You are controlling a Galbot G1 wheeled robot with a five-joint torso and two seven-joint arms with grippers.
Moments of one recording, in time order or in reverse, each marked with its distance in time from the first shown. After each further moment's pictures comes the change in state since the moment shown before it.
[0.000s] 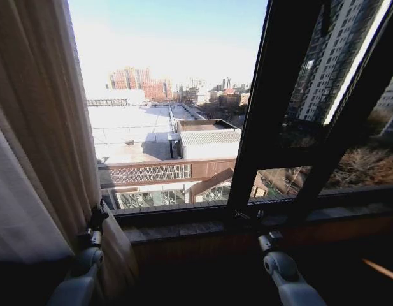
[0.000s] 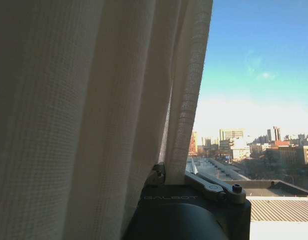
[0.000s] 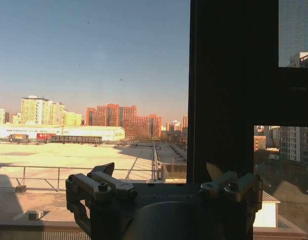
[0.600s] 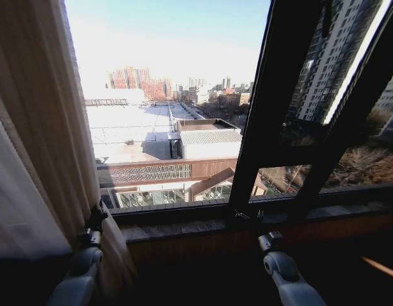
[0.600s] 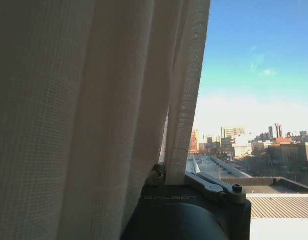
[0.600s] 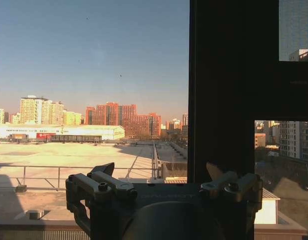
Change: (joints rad) left arm -0.001 0.008 -0.003 0.012 -0.007 -0.004 -0.001; right arm 0.000 0.000 0.000 0.000 0.000 0.000 0.000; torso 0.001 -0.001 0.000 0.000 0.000
